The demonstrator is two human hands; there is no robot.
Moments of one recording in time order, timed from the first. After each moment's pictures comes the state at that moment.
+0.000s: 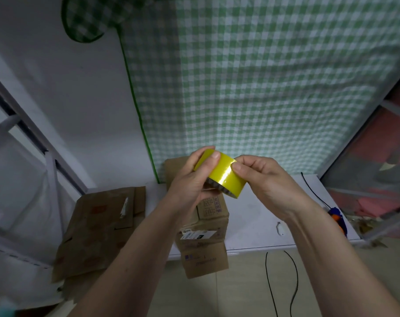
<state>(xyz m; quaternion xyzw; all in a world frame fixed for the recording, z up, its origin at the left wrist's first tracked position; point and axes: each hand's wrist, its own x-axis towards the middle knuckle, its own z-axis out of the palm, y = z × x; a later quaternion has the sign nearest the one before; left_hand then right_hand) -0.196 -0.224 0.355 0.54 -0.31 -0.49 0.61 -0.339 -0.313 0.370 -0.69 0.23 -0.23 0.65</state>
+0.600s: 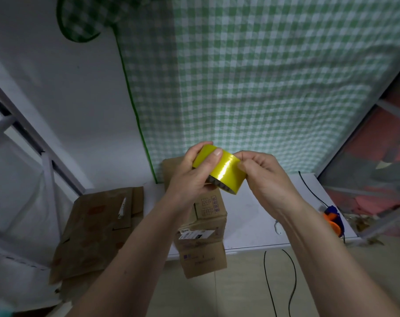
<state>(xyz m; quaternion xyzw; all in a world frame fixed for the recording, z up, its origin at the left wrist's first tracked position) -0.200 -0.227 0.361 0.56 -0.33 -0.45 0.61 -0.332 -0.307 0.372 -0.68 0.26 -0.30 0.62</state>
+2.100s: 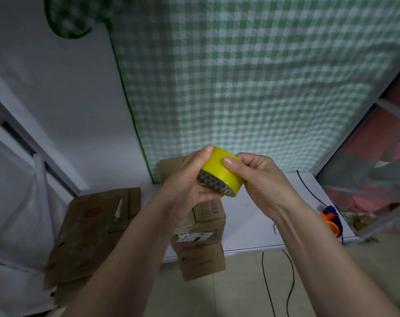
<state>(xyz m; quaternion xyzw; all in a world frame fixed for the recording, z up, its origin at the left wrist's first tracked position) -0.178 -0.248 0.352 0.52 -0.24 -0.59 0.57 -0.321 -0.324 0.363 -0.60 0.27 -0.29 0.70</state>
